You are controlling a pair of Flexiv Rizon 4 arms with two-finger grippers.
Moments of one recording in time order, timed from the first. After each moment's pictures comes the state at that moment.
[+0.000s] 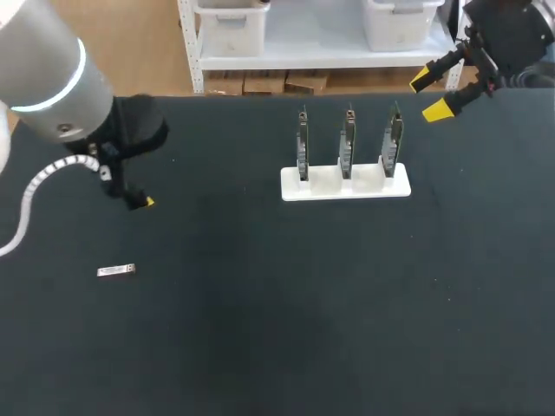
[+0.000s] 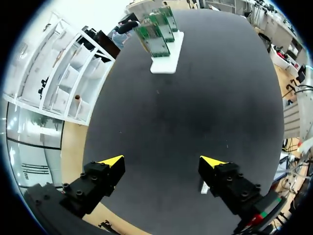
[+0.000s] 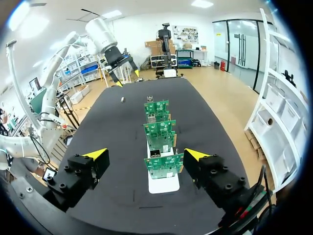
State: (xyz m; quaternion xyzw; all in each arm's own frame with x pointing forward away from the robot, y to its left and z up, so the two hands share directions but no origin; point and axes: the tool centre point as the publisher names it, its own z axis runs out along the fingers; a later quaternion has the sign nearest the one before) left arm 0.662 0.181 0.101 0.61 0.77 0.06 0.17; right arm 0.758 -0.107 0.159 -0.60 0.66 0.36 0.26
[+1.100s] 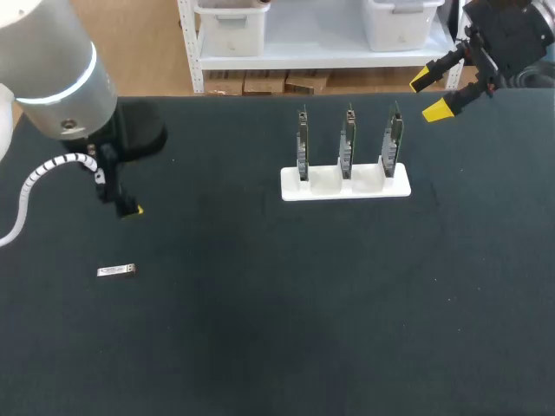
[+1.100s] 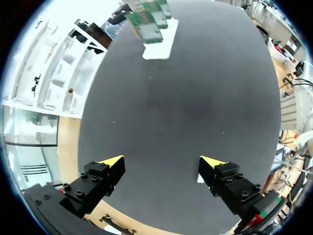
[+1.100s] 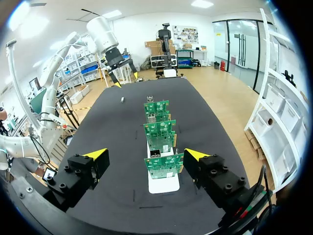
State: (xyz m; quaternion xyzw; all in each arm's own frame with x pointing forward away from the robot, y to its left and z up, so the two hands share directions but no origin) left arm 0.651 0.192 0.097 0.62 0.78 0.06 0.11; right arm 0.758 -0.107 0.159 -0.60 0.66 0.36 0.26
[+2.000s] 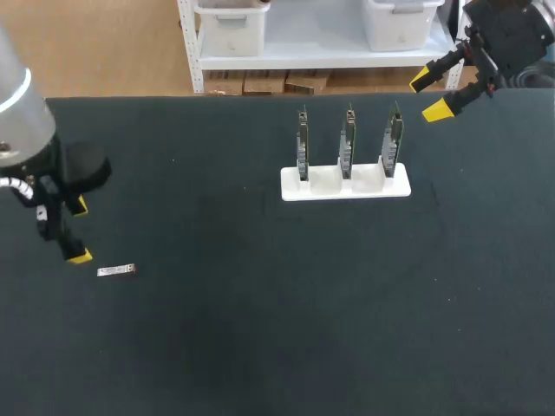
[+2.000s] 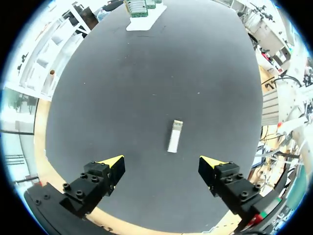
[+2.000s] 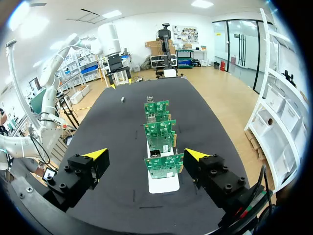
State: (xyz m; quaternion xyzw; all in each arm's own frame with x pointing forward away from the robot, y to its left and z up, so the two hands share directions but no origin) left arm 0.588 0.258 0.058 0.59 0.80 -0.03 0.05; right arm 0.758 -0.107 0.159 -0.60 0.66 0.36 0.26
